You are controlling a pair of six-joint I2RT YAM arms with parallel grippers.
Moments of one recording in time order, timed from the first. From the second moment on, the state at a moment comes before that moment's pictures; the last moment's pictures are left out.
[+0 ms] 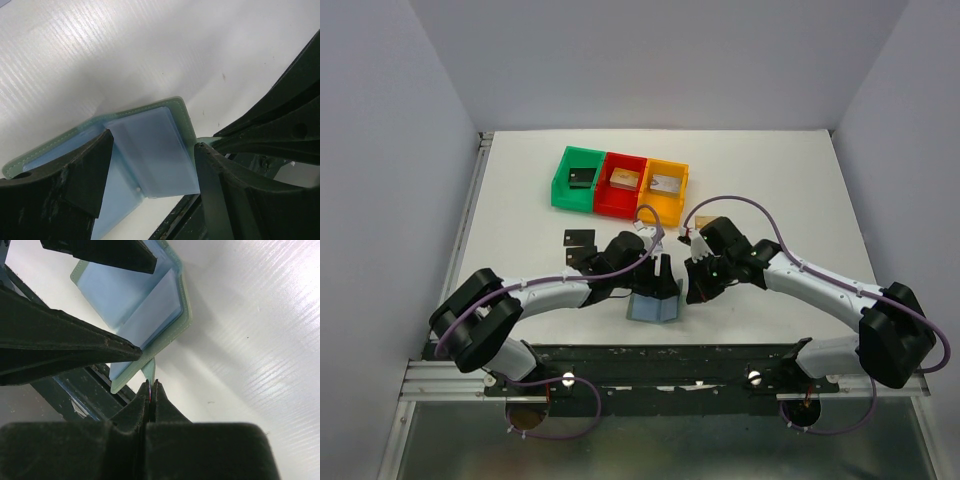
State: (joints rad) left arm -0.84 1.46 0.66 0.17 0.27 -0.62; right arm 0.71 1.33 0.83 -0.54 -0.35 0.19
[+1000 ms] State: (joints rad) left arm -0.87 1.50 0.73 0.04 0.13 -0.58; right arm 0.71 1.33 0.83 -0.54 -0.35 0.19
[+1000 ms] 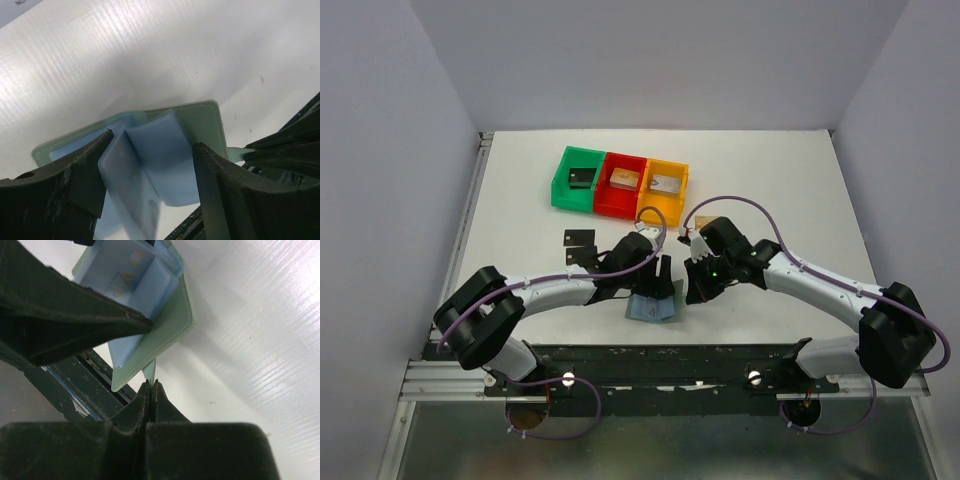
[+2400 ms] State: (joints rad) left arm -0.93 1.54 0.80 -0.05 0.04 -0.55; right arm 0.68 1.26 0.67 -0.42 -0.29 0.39
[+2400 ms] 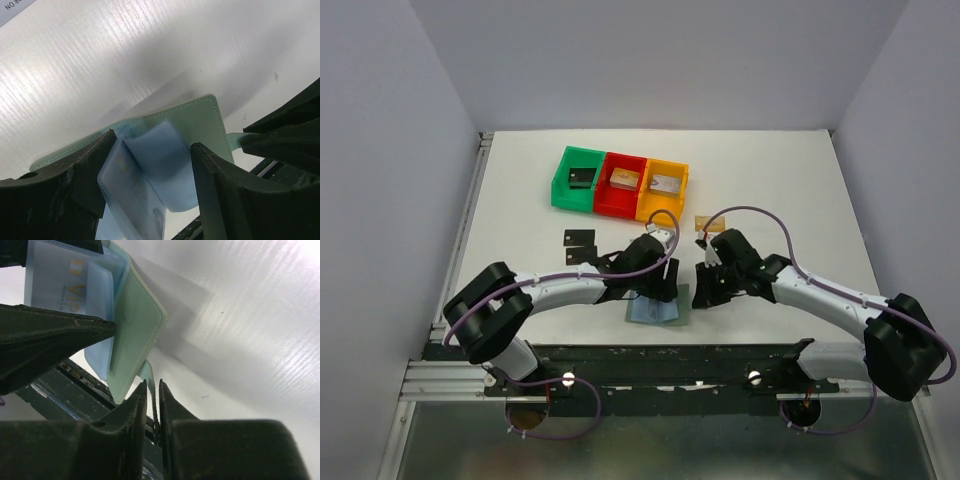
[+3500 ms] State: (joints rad) left arm -0.94 1.61 0.85 -0.05 0.04 -0.55; right arm 0.68 1.14 0.48 -0.08 -0.48 0.56
